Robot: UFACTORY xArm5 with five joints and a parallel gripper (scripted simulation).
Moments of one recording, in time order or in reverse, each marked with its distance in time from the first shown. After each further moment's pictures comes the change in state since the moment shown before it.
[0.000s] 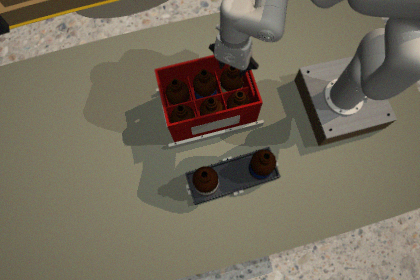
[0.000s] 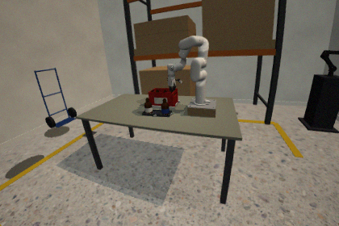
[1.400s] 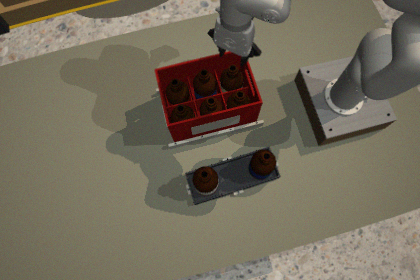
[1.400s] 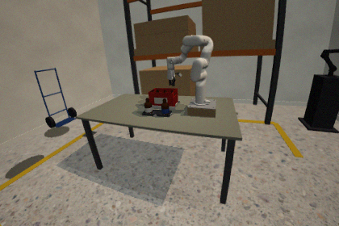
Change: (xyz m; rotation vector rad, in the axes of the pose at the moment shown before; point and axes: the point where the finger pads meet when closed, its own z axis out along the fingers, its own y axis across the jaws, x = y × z) arm -0.001 0.000 -0.072 0.001 0.000 0.000
